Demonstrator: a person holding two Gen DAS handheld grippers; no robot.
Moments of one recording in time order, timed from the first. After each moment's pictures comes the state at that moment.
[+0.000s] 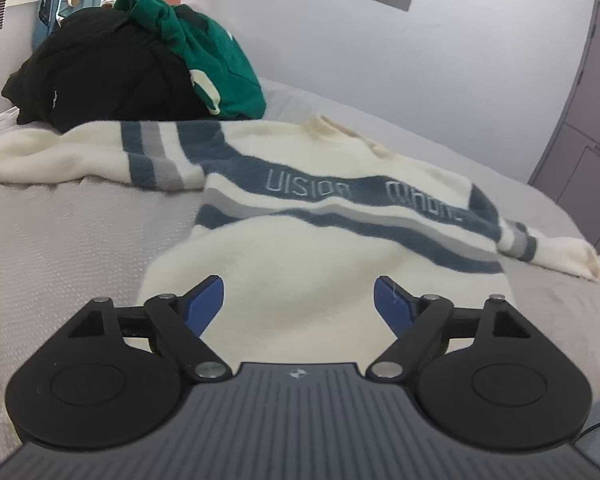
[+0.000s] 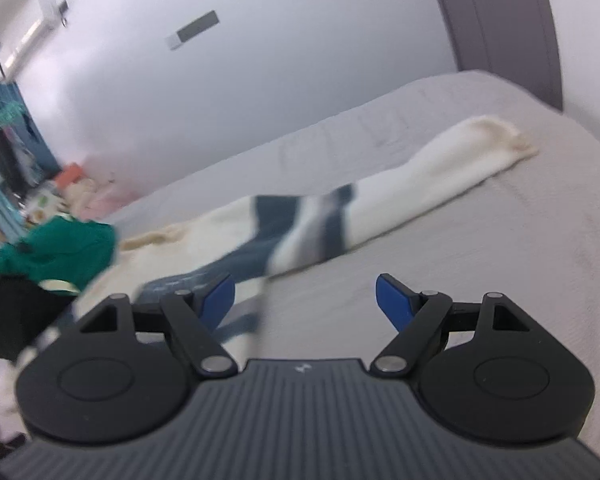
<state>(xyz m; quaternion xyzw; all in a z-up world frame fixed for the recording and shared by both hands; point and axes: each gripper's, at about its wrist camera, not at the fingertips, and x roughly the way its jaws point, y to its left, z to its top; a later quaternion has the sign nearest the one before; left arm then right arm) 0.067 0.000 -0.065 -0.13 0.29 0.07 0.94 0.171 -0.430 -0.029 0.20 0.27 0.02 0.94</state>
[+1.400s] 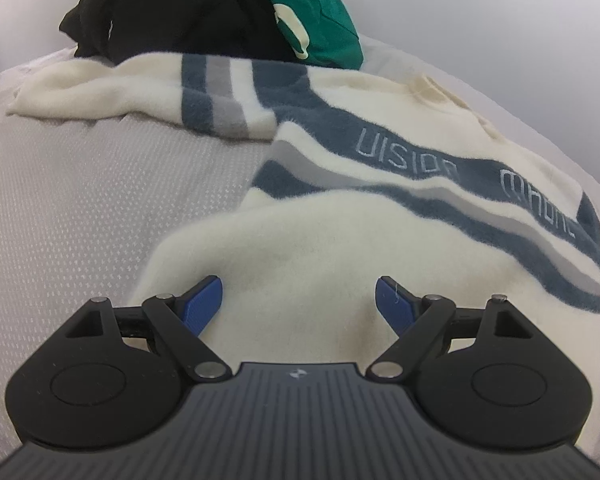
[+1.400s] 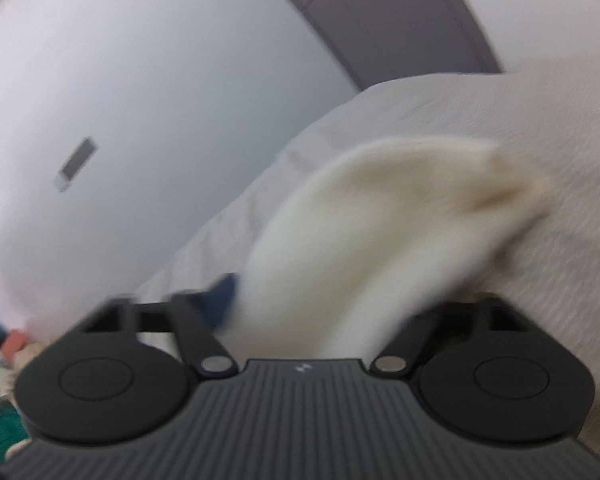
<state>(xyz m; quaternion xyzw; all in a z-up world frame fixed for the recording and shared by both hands) 0.146 0.022 -0.119 -0.17 0.35 0.21 0.90 0.417 -0.617 -0.179 0.36 0.15 -0.11 0.92</state>
